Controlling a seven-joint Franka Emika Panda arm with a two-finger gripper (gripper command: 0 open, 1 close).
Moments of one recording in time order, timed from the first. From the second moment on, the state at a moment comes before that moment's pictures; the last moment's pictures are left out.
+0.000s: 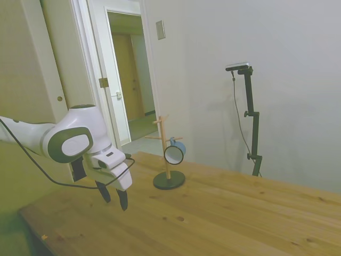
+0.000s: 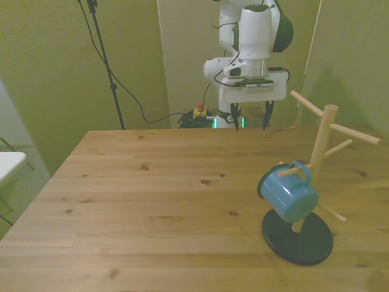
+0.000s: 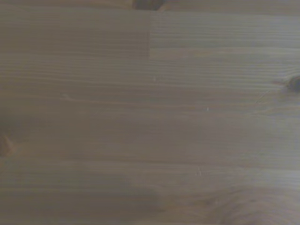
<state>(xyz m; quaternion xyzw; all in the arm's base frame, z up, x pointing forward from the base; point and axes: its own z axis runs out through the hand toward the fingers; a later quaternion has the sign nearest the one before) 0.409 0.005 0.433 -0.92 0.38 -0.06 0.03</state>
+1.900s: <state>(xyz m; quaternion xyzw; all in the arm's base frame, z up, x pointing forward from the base) 0.620 -0.081 0.479 -0.89 0.33 -0.30 0.12</state>
